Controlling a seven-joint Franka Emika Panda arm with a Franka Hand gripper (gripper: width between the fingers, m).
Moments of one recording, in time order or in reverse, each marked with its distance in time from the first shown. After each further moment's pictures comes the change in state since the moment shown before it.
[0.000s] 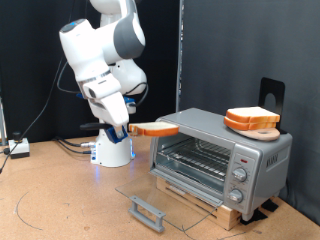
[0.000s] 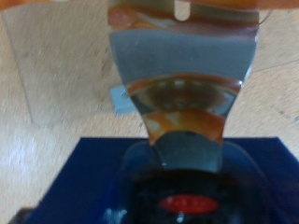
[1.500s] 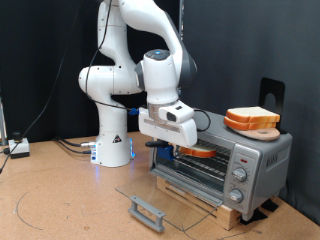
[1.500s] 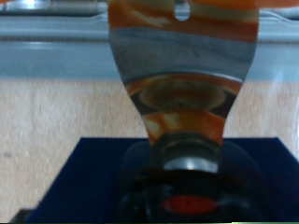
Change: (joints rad) arm 0.174 0.022 0.344 -0.167 -0.008 0.242 0.218
